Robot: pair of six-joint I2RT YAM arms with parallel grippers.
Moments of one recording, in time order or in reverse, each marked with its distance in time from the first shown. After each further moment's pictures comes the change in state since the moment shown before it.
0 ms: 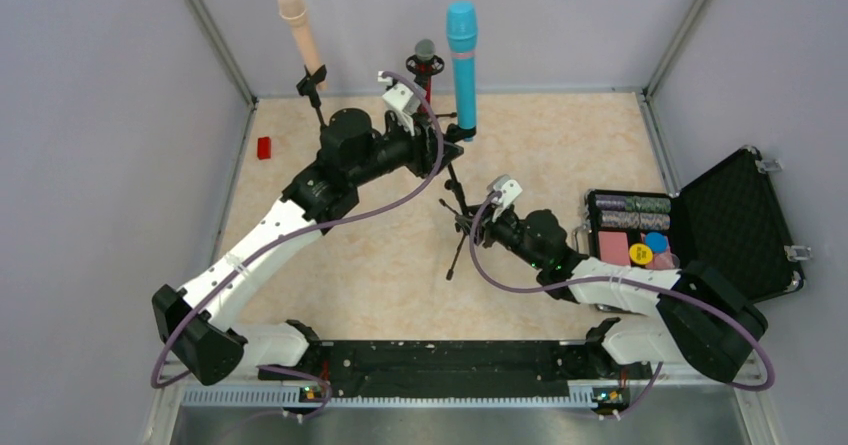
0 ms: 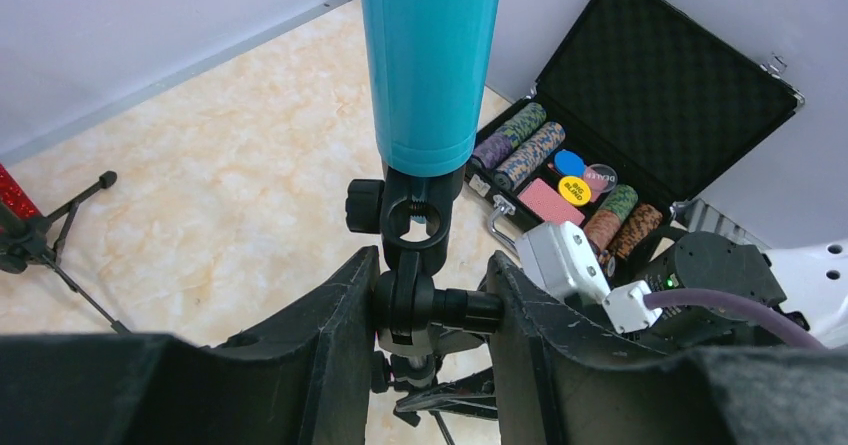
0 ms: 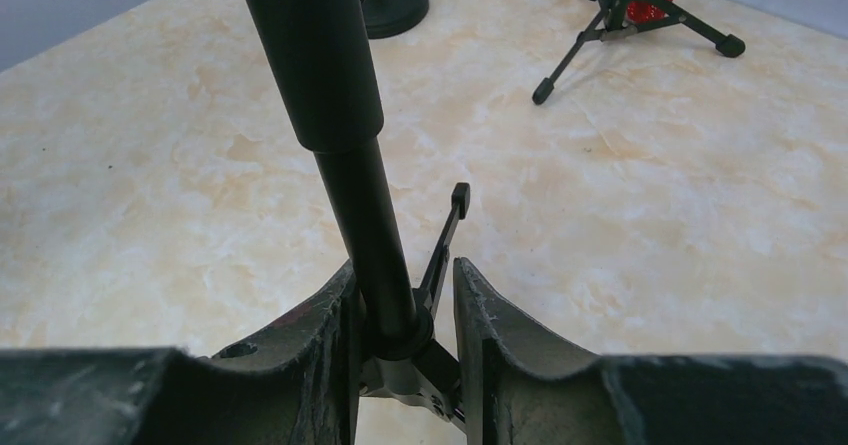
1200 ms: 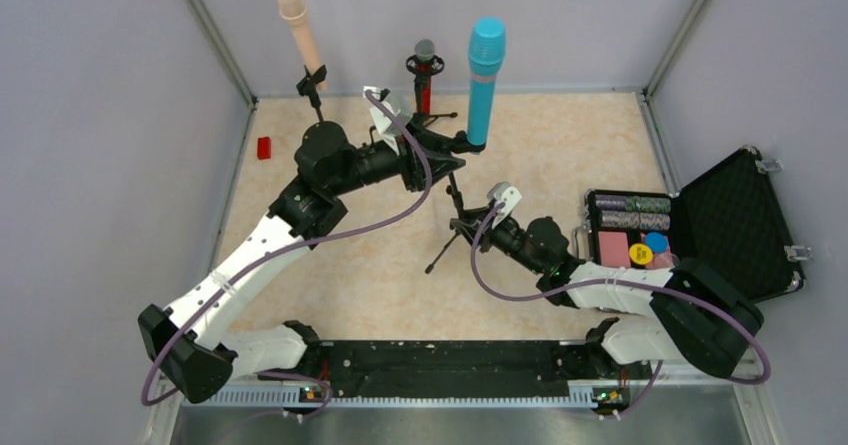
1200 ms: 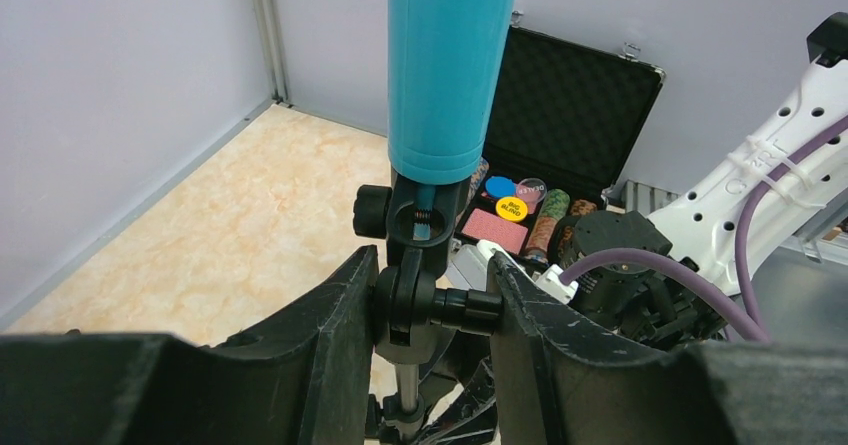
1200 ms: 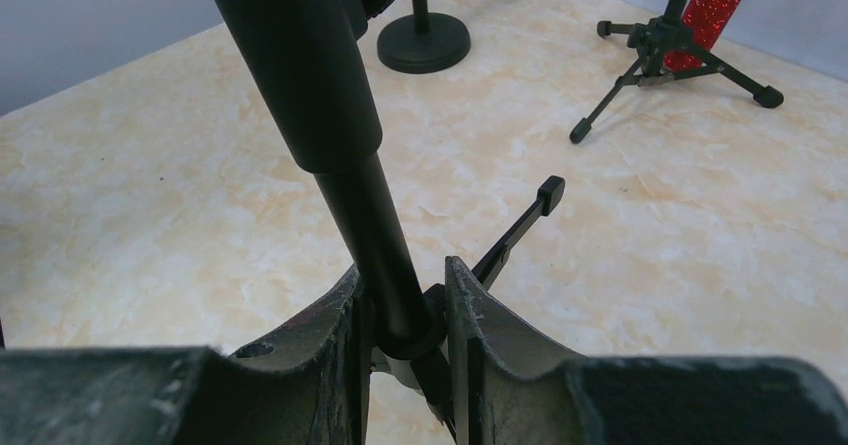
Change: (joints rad) left arm -0.003 -0.103 -0.085 0.208 0.251 0.075; right arm 0.018 0.026 -0.046 0.142 -0.031 -0.003
